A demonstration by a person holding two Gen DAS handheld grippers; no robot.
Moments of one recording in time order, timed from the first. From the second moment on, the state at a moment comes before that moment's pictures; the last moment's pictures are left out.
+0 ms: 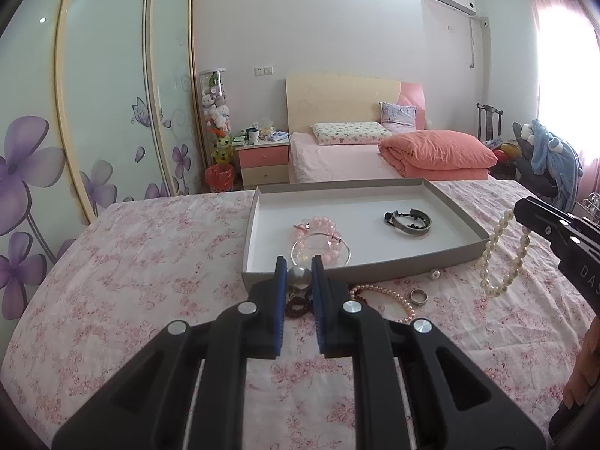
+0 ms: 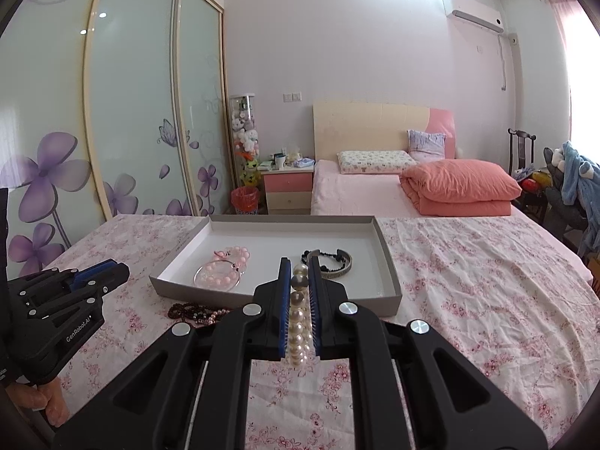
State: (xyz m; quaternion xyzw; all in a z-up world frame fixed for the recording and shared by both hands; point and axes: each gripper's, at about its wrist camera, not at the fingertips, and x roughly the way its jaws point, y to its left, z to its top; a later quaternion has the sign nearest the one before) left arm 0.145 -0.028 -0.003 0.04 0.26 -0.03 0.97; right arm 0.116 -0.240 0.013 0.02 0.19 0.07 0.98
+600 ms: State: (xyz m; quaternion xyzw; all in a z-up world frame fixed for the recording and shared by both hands) left arm 0.166 -0.042 0.025 0.03 0.22 -0.03 0.98; right arm 0.124 -0.236 0.047 0.00 0.12 0.06 0.99
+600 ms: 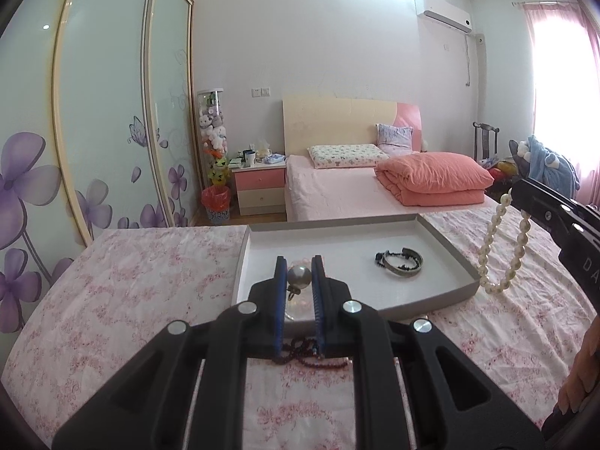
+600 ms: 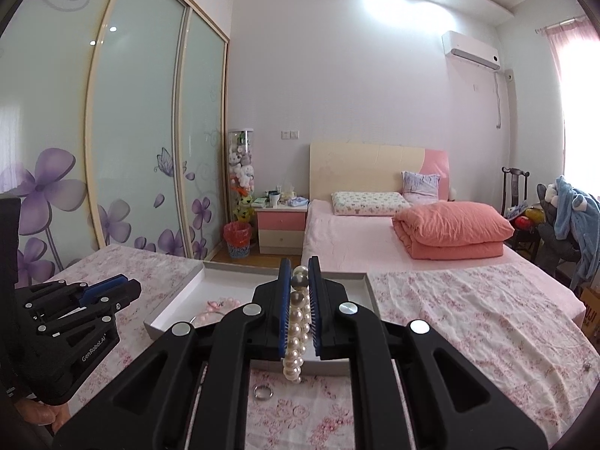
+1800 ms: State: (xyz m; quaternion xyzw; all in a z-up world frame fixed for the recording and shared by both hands) left arm 0.304 -0.068 -0.028 0.00 0.30 -0.08 0.95; right arm 0.250 -0.240 -0.006 0.05 0.24 0.07 0.97
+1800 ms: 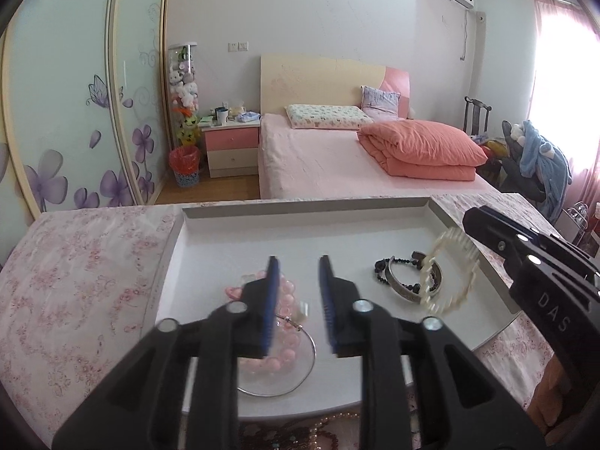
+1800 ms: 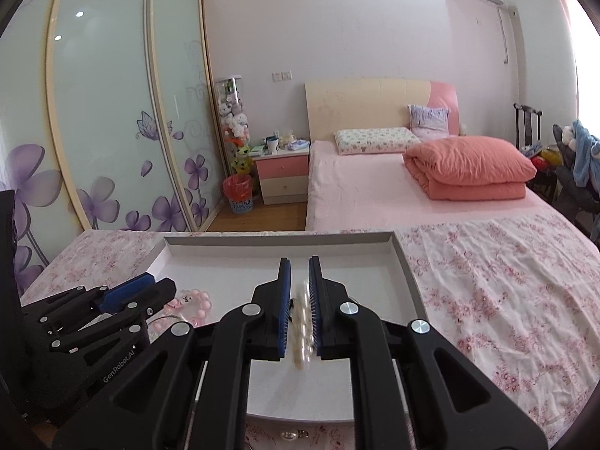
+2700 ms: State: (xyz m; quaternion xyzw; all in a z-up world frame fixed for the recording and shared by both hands) left arm 0.212 0.036 -0.032 -0.02 0.35 -0.01 0.94; right arm 0.189 -0.245 -0.043 0.00 0.36 0.09 0.93
